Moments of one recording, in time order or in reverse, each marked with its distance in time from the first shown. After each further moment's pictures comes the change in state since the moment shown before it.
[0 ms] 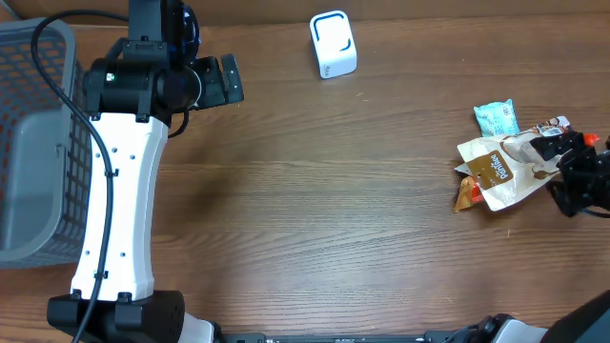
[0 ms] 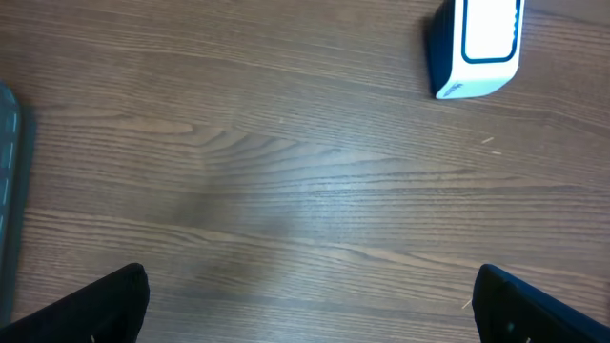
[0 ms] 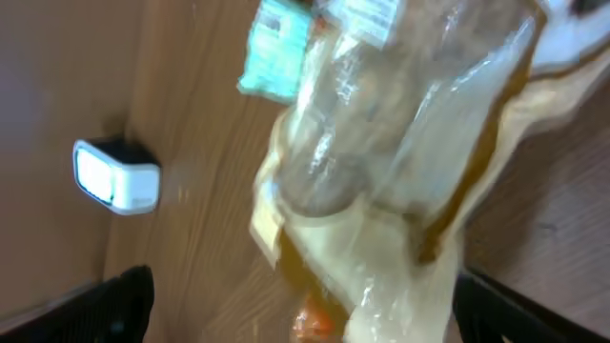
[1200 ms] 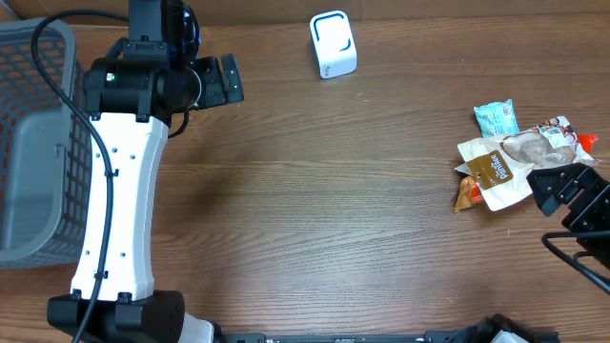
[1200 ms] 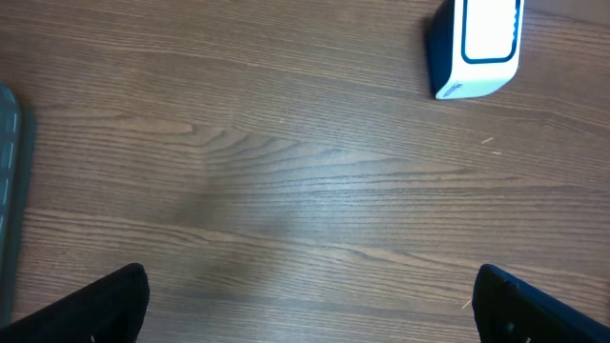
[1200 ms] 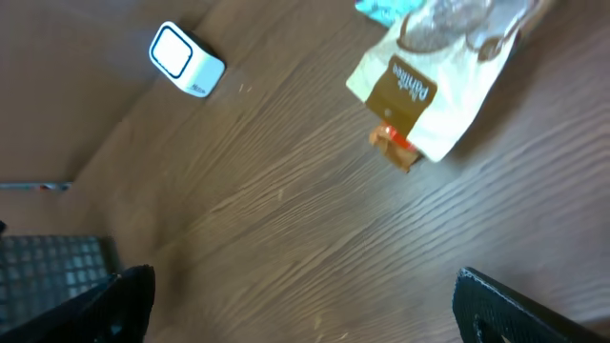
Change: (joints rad) left arm 0.000 0.000 0.000 0.000 0.000 0.000; right arm 0.076 -0.404 0.526 -0.827 0.089 -0.257
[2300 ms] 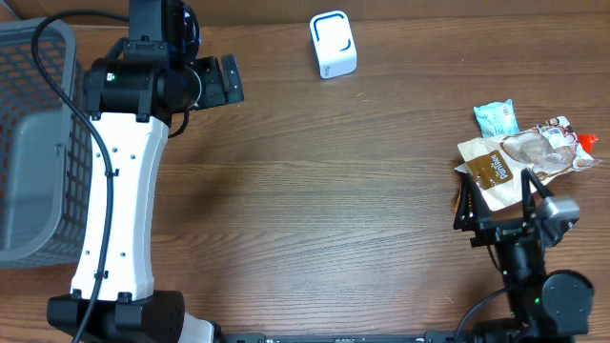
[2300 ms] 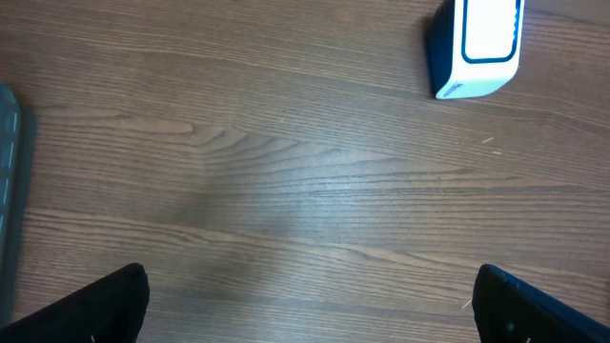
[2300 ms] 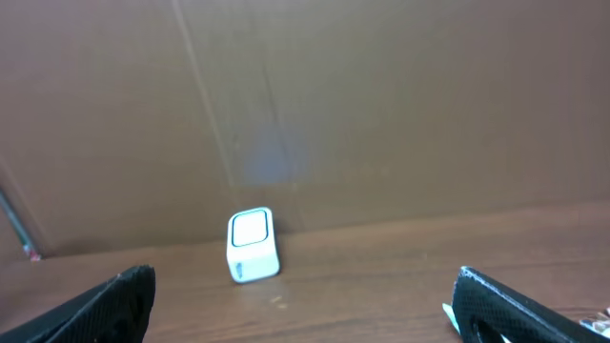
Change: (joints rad) left arm 0.000 0.000 -0.001 0.000 0.000 0.000; right arm 0.663 -0.834 -1.263 1.562 0.489 0.071
